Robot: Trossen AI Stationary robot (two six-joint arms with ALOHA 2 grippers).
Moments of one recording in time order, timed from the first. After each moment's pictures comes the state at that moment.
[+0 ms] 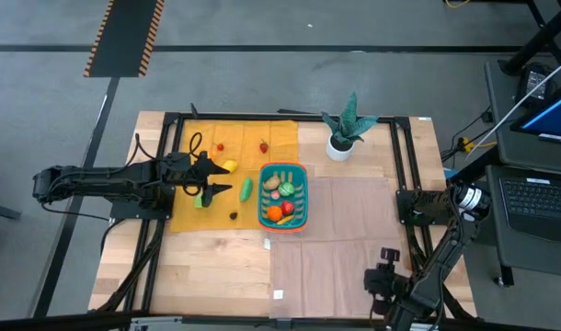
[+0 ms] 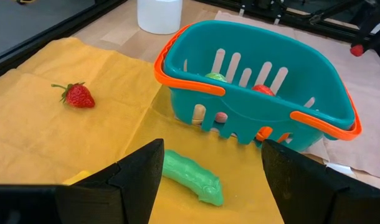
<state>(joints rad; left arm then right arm) 0.22 0.61 0.26 -0.08 0.02 -0.18 1.11 1.83 1.18 -1.05 0.36 1.29</state>
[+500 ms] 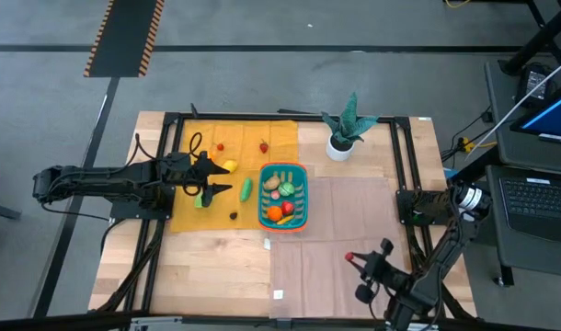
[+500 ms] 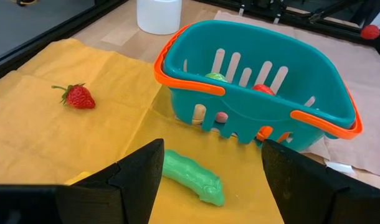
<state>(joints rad) 0.22 0.61 0.26 -0.08 0.02 -0.17 1.12 1.83 1.12 -1.04 1.00 1.75</state>
